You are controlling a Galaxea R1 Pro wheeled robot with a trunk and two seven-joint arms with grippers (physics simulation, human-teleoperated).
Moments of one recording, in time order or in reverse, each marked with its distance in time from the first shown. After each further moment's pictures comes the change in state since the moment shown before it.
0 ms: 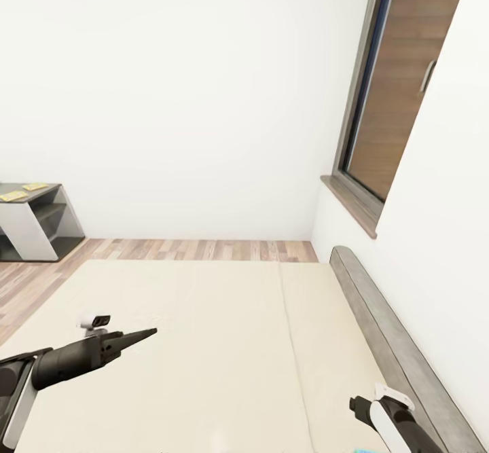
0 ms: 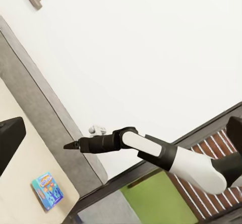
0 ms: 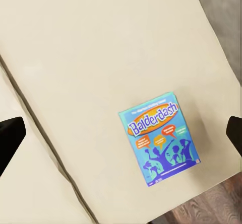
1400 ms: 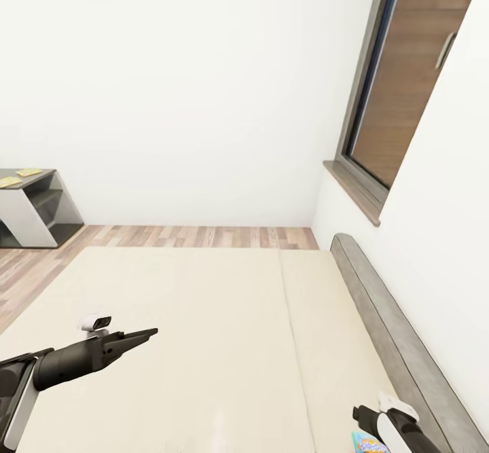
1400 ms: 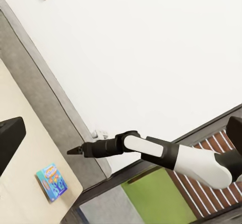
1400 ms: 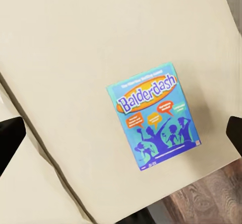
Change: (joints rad) left arm 0.003 -0.001 -0.007 0.000 -0.001 -0.043 0.000; right arm -0.001 -0.019 -0.003 0.097 0.002 -0.069 0.098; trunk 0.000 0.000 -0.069
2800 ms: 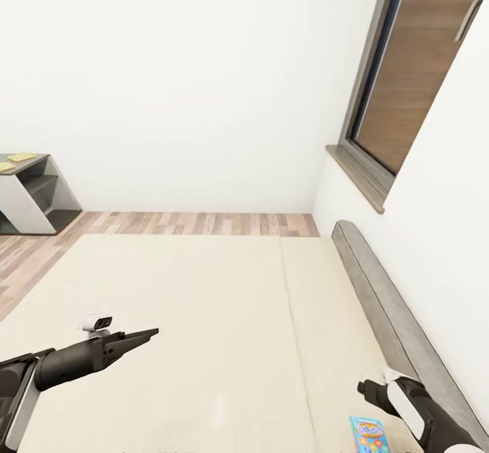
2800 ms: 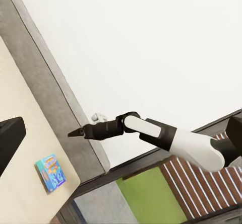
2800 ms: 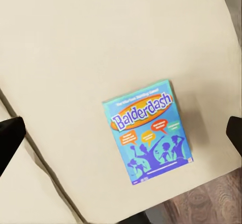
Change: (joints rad) left arm 0.000 -0.004 -0.002 0.002 -0.002 -0.002 0.000; right arm -0.128 -0.074 -0.001 0.061 0.000 0.114 0.098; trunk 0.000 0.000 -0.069
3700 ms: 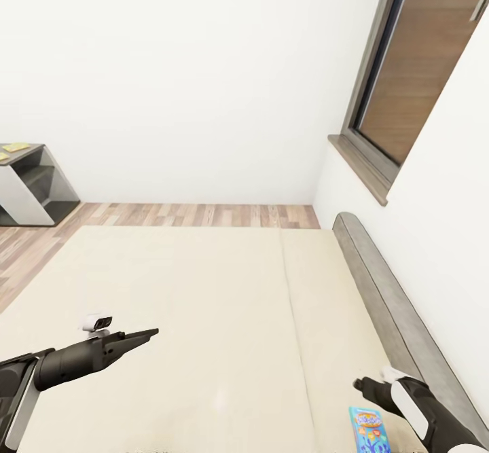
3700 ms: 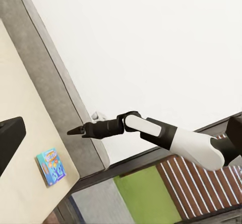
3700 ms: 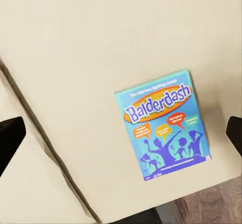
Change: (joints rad) left arm 0.000 0.002 0.000 0.000 0.000 0.000 0.000; right arm -0.001 -0.014 0.000 0.005 -0.003 -0.001 0.101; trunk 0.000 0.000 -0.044
